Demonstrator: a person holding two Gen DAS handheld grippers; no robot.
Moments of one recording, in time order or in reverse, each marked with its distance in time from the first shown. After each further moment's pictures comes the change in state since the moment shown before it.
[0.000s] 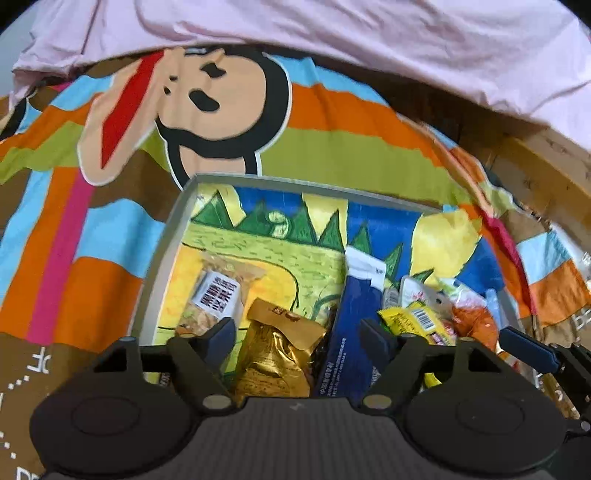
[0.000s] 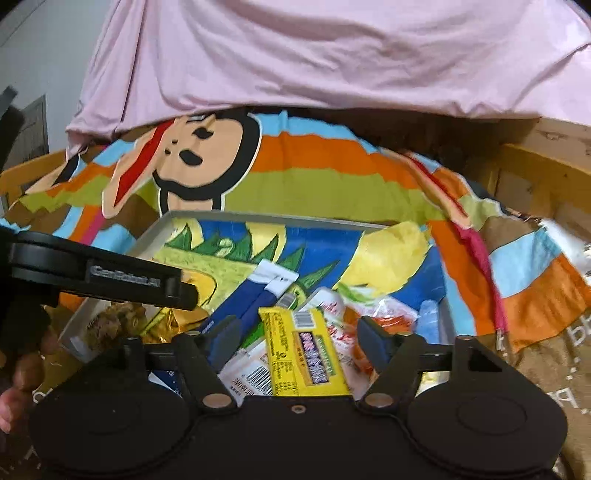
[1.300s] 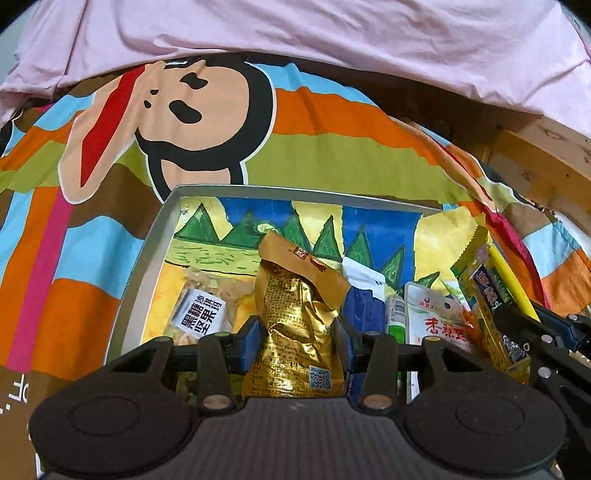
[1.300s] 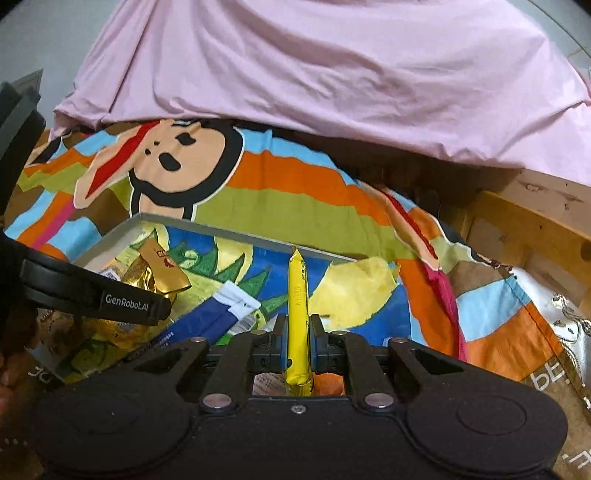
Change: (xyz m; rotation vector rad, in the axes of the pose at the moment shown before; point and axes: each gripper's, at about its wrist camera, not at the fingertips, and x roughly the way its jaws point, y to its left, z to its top) left arm 0.031 -0.007 -0.006 0.072 -0.043 0.002; right arm 0.012 0.006 -0.001 -0.133 -0.072 -0.128
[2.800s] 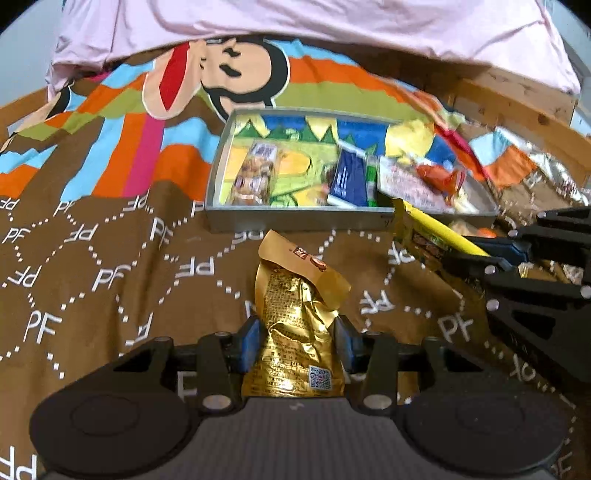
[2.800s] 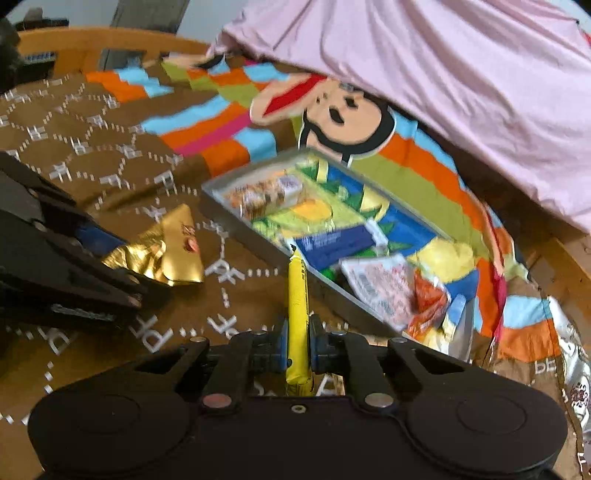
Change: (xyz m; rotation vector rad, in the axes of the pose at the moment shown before) left arm -0.157 0.029 -0.138 0.045 0.064 0.005; right arm -0.138 0.067 -0.050 -0.379 0.095 0.237
